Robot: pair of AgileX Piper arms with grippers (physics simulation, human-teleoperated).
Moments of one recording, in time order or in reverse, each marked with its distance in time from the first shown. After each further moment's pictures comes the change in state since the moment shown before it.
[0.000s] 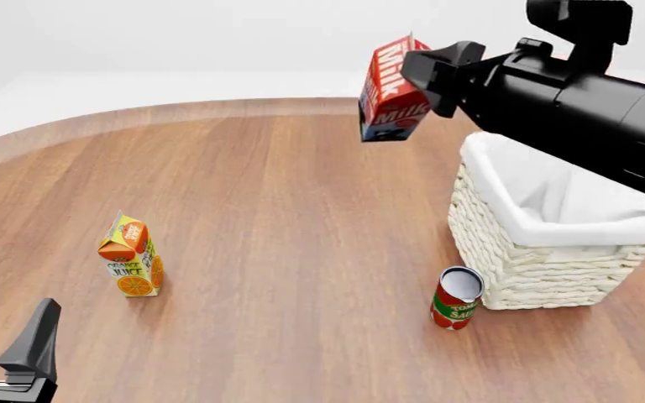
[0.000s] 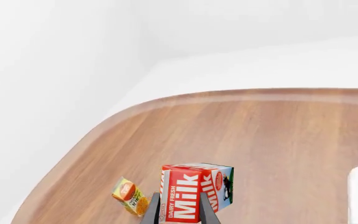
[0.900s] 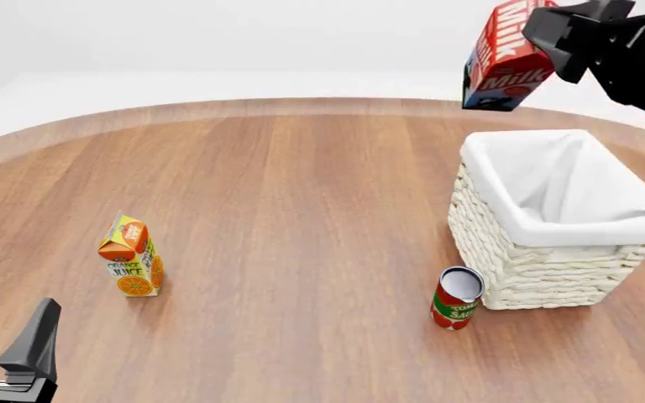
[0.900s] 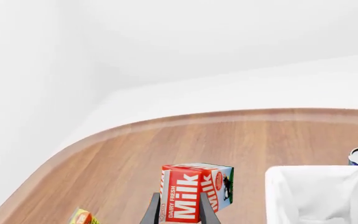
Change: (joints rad) left arm 0.000 0.000 0.000 0.000 0.000; right arm -0.234 -0.157 -0.021 0.127 -0.056
